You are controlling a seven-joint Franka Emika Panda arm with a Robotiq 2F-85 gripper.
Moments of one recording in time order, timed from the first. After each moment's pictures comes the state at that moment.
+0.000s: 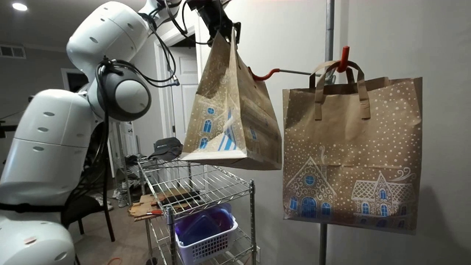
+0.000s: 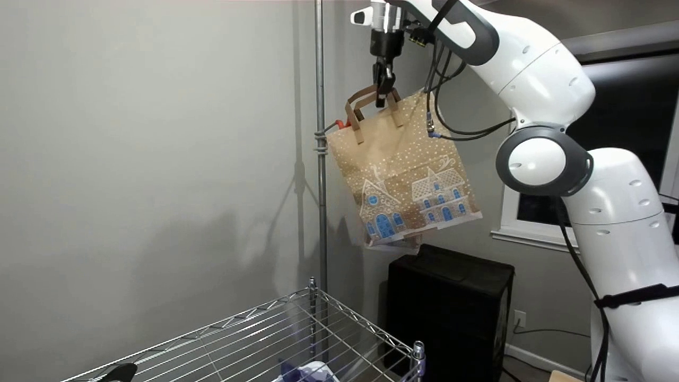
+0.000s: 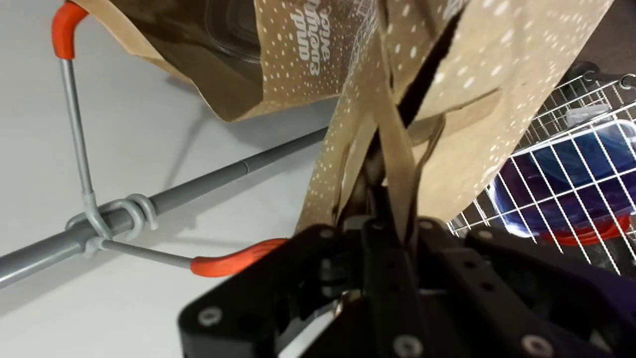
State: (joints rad) arm 0.32 0.34 -0.06 -0.36 -0.46 1.03 -0.93
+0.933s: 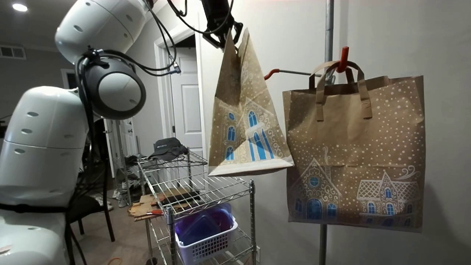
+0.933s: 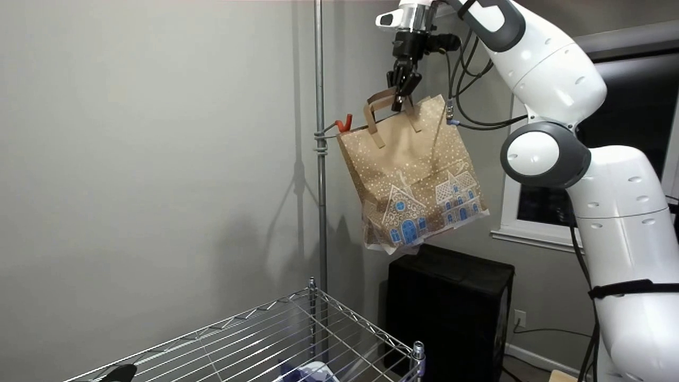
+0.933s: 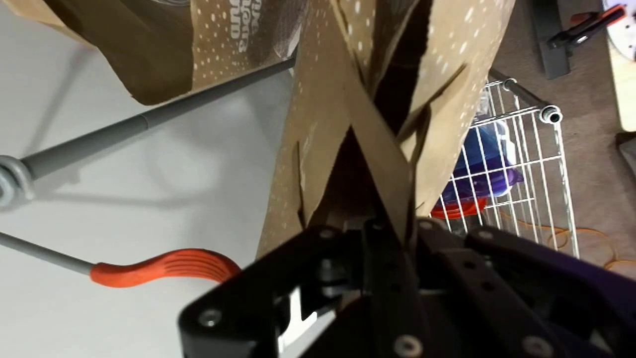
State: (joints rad) arm 0.05 0.30 0.02 -0.36 -0.10 0.91 -1.13
